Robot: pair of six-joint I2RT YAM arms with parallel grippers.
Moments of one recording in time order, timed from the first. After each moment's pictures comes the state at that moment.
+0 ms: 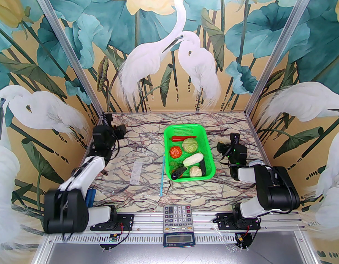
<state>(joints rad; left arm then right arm) -0.04 1.19 0.85 0.06 0.08 -0.23 -0.05 1.48 0.42 0.72 0.00 0.06</state>
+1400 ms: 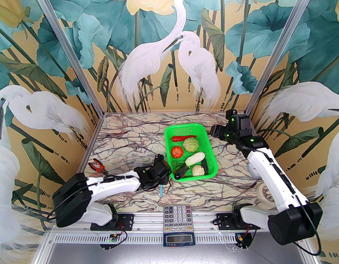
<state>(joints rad) -0.98 1.46 0.76 -0.39 -0.26 -0.84 0.17 1.24 1.18 -0.60 -0.13 0.38</state>
